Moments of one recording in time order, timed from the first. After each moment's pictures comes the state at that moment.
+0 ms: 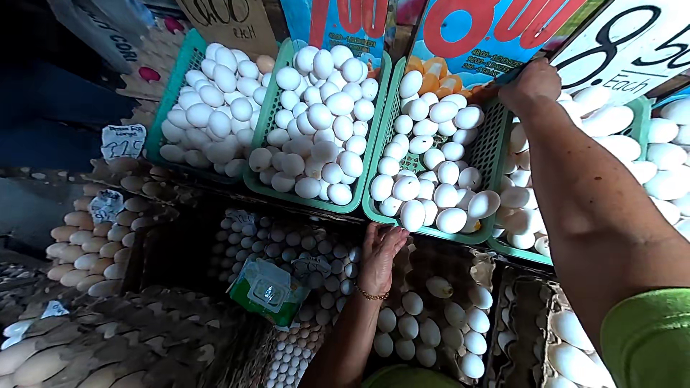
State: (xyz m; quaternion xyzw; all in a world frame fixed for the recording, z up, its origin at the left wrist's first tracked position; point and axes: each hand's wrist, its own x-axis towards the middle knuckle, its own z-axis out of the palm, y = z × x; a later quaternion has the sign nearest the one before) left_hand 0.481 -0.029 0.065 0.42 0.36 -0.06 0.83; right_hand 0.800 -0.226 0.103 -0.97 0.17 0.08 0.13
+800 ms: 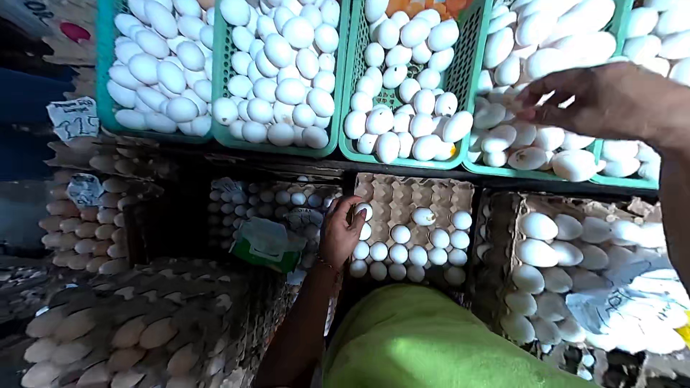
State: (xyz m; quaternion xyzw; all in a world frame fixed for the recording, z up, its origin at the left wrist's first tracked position) left_hand 0.392 0.032 0.031 0.86 0.10 -0.12 0.49; right_hand 0.599 -0.331 0.188 -0.94 -0.18 0.24 0.18
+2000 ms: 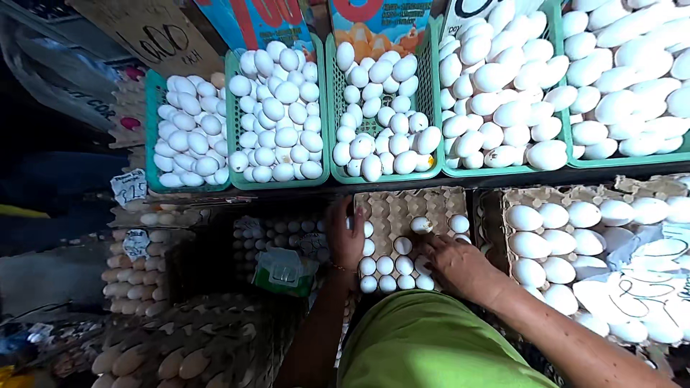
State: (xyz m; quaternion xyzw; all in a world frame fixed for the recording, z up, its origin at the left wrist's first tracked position) left_hand 0.419 0.012 0.042 0.92 0.08 0.03 0.38; right_hand 0.392 -0.224 0.121 -0.88 -0.21 0.41 0.10
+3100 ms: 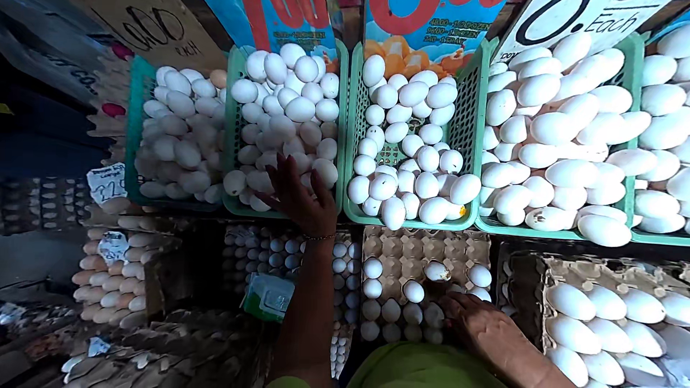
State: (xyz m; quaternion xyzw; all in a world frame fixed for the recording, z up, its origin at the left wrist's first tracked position) left_hand 0.566 0.067 0.017 0.91 0.10 0.36 0.17; right_hand 0.391 -0.243 0.086 -0.91 -0.19 0.33 0.15
